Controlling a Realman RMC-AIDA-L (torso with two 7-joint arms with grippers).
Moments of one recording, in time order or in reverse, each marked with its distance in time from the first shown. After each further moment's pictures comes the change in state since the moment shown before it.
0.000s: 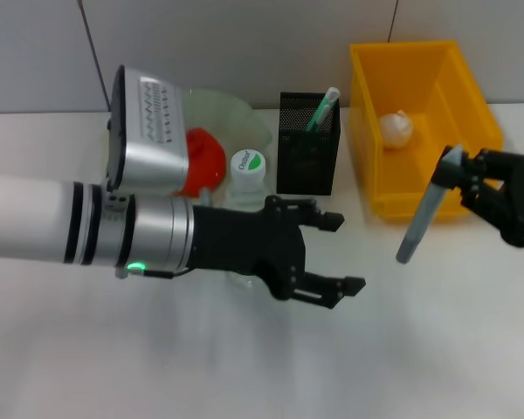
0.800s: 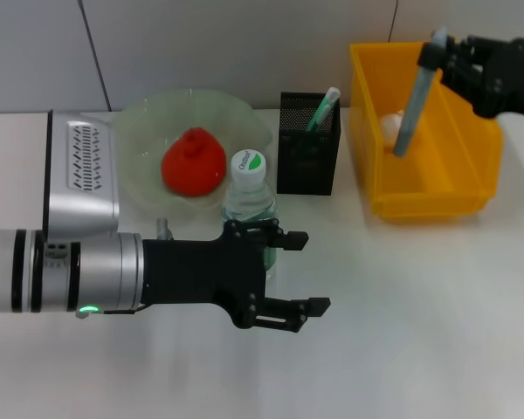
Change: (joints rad) left arm 0.154 0.005 -0.023 0.046 -0.059 0.056 0.094; right arm 0.166 -0.001 -0.003 0.124 -0.002 0.273 0.142
